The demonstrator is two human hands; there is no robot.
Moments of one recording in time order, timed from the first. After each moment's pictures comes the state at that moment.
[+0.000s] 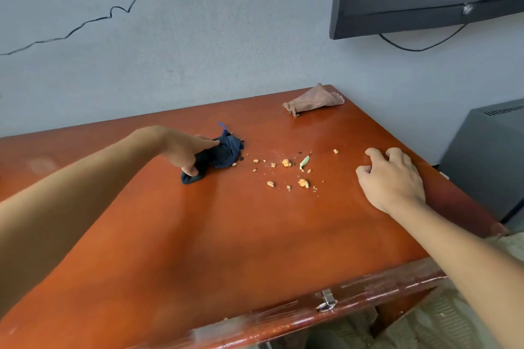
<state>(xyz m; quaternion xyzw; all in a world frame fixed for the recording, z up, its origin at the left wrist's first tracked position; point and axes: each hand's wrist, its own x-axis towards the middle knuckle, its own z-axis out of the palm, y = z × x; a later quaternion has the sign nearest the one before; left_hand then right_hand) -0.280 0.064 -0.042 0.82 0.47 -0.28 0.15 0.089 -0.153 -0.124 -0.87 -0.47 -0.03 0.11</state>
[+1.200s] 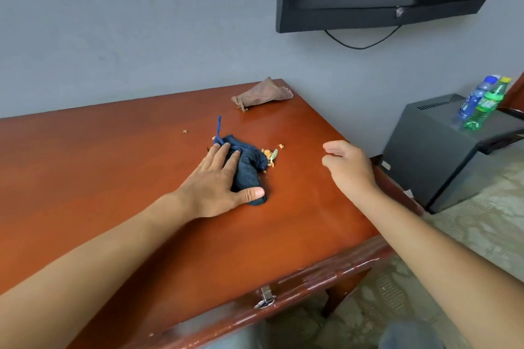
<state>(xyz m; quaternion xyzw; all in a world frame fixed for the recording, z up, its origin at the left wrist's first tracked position) -0.143 -0.071 -0.113 0.90 0.42 -0.02 0.12 0.127 -0.171 -0.114 -0.78 -0.41 0.17 0.43</state>
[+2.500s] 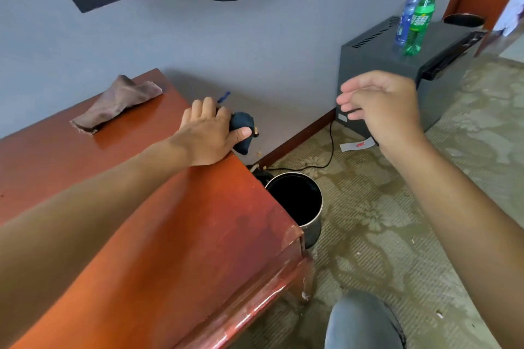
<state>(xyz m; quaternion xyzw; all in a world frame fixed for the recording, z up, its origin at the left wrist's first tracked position) 0.177 -0.043 -0.110 0.93 0.36 -0.05 -0.03 0.382 -0.244 -0.116 -0.69 -0.26 0.14 0.66</state>
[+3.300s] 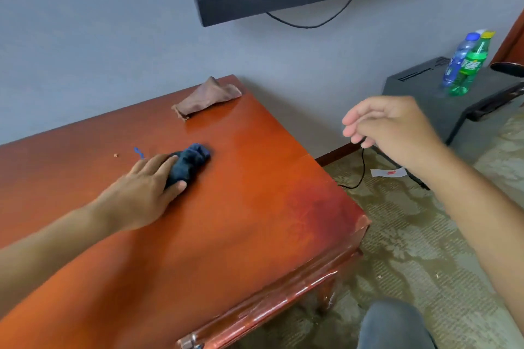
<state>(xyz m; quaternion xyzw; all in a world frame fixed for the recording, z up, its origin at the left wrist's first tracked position) -0.105 -0.050 -0.088 0.89 0.46 -0.06 0.00 0.270 -0.236 -0.042 -0.71 -0.44 0.21 0.50</state>
